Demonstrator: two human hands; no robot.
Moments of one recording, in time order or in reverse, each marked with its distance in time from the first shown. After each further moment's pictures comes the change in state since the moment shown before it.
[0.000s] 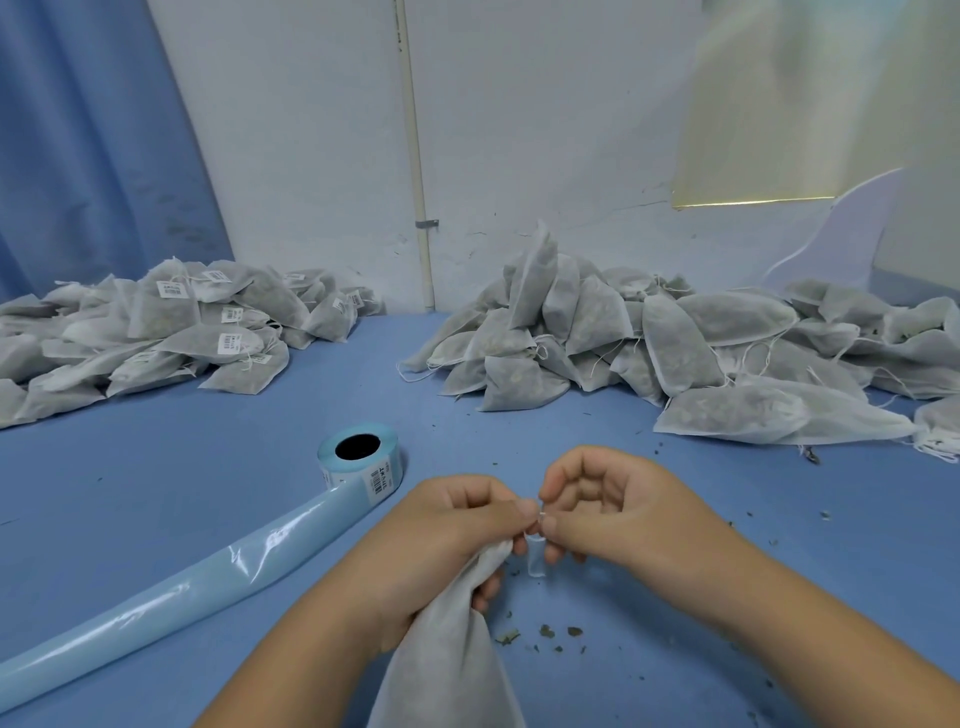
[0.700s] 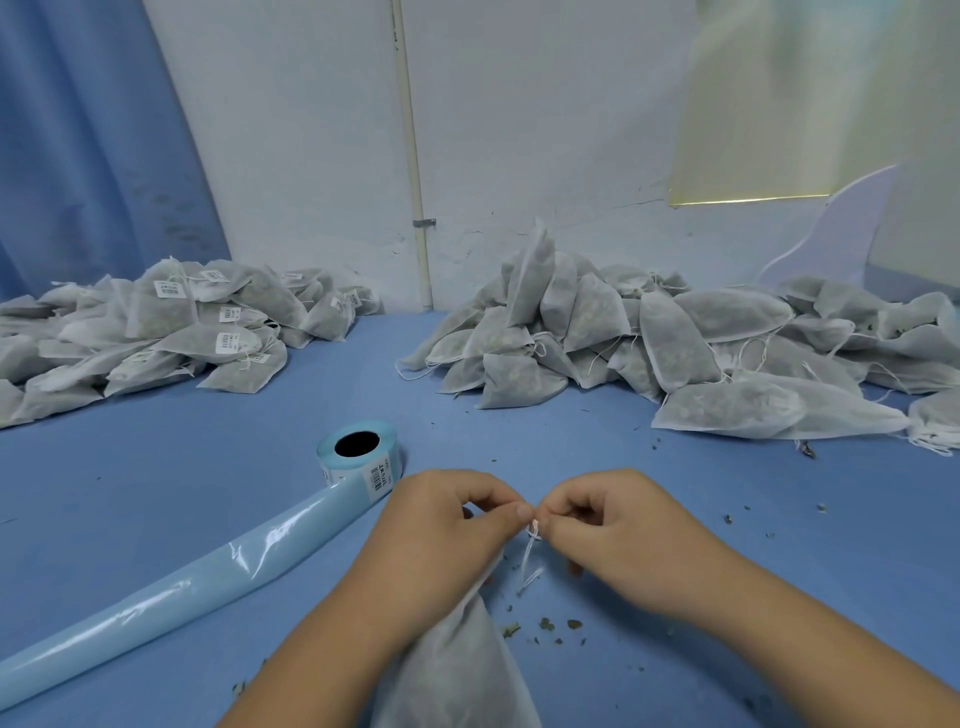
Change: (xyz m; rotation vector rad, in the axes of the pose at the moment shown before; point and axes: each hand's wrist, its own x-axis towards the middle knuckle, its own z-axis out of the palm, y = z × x) left_hand 0.000 -0.006 0.008 0.469 0.298 0.232; right_hand 0.003 0.009 0.008 -0.379 0.079 0.020
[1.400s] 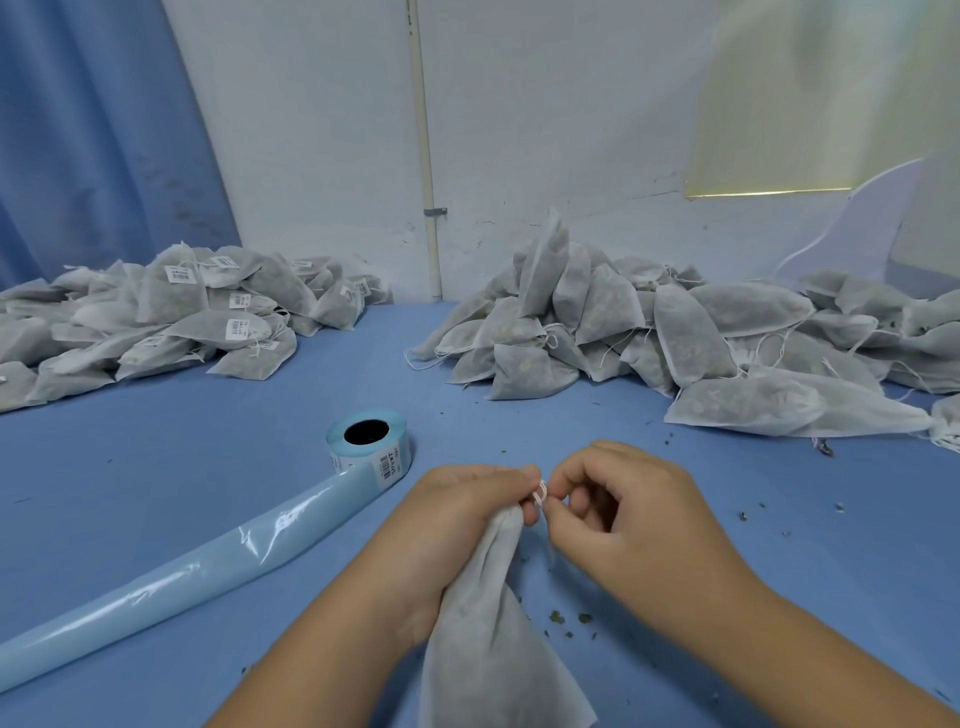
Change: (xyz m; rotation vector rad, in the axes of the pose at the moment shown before) left_hand 0.000 0.007 0.001 -0.616 -0.152 -0.316; right_hand -0.010 -0.011 0.011 -0.158 0.326 -0.287
